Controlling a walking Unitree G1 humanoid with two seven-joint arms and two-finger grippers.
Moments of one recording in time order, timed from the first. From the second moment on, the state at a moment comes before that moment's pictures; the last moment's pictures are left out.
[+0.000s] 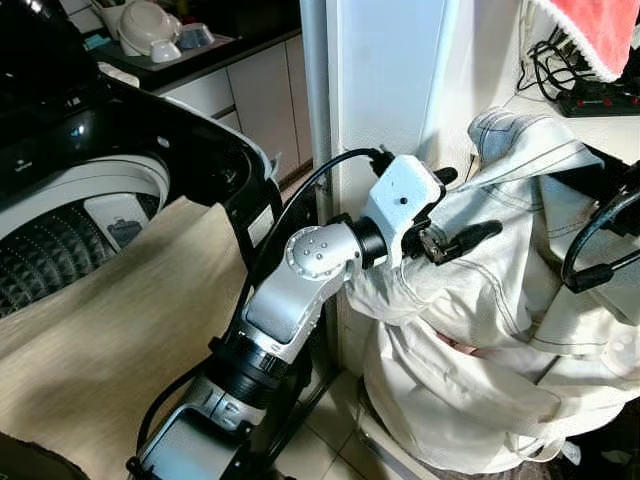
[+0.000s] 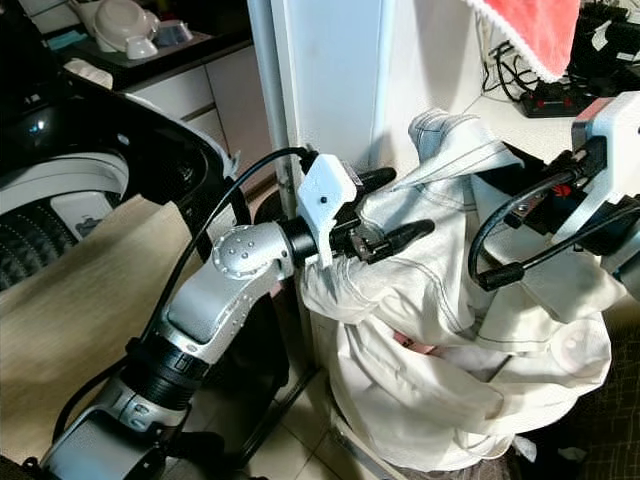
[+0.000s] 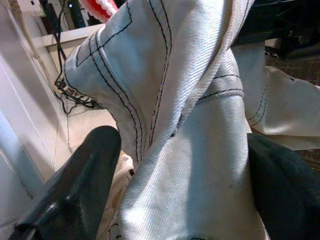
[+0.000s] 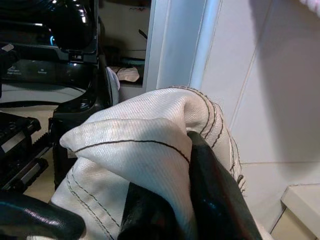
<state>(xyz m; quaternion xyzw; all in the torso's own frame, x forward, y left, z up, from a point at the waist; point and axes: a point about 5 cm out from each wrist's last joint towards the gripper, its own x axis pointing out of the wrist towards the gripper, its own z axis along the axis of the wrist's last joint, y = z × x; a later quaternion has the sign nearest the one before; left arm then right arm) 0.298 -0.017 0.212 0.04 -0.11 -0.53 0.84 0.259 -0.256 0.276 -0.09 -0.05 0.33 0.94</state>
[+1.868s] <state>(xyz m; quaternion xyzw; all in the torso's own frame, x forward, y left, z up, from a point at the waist) 0.318 0.074 0.265 -0.09 -0.18 -0.50 0.84 0.255 -0.275 0.314 -0.02 -0.16 0.23 0.96</state>
